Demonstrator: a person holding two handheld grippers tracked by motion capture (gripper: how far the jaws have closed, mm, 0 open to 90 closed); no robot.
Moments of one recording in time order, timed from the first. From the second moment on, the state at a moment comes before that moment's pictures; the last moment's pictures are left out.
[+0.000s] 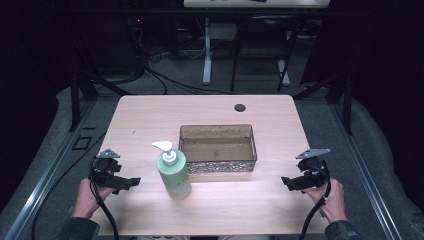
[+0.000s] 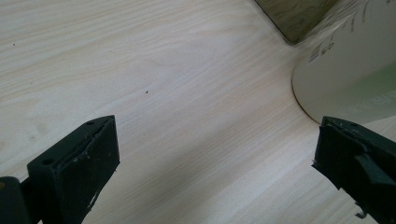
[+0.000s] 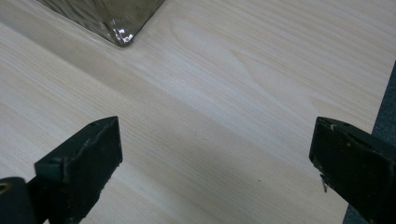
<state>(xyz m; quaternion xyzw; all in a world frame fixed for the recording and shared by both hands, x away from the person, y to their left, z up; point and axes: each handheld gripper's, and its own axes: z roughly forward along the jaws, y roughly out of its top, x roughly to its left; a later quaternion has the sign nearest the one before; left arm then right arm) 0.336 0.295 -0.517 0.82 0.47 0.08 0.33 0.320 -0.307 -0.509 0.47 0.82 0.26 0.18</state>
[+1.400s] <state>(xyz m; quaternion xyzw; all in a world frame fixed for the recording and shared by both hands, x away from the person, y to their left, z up) 0.356 0.265 -0.401 0.92 0.26 0.11 0.27 0.327 -0.308 -0.513 0.46 0.84 0.24 0.15</state>
